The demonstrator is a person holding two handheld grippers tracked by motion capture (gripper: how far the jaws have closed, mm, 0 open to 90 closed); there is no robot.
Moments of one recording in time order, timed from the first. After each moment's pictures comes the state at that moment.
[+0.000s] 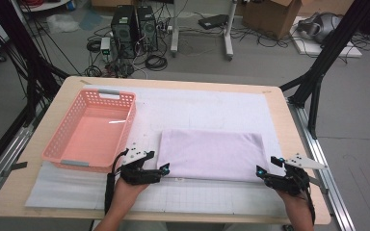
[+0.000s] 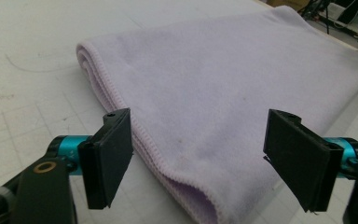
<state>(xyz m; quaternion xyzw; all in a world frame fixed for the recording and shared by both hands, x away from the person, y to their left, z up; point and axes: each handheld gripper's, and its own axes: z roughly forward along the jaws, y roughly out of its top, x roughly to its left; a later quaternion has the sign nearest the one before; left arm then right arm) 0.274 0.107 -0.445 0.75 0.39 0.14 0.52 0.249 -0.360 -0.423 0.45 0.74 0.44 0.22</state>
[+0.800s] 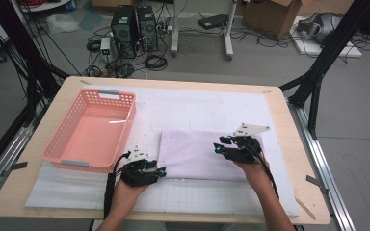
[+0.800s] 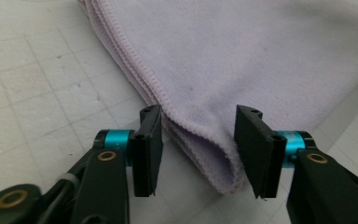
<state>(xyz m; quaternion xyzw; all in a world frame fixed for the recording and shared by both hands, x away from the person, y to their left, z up) 0.276 0.105 -0.453 0.77 0.43 0.10 0.45 0.334 -0.243 -0.398 0.33 0.82 0.44 0.15</state>
